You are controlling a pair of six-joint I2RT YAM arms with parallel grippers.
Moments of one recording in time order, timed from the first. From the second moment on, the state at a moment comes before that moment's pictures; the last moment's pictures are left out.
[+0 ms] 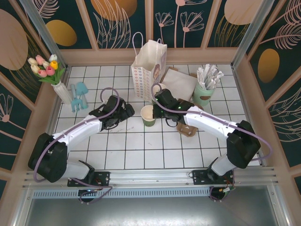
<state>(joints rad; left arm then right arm) -0.53 1.39 0.82 -0.38 -0.10 -0.95 0.81 1.53 1.12 -0.47 0.11 0.61</state>
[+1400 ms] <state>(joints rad) -0.53 1.33 0.81 -0.20 0.10 -0.95 0.35 1.31 0.81 -0.35 -0.09 0.97</state>
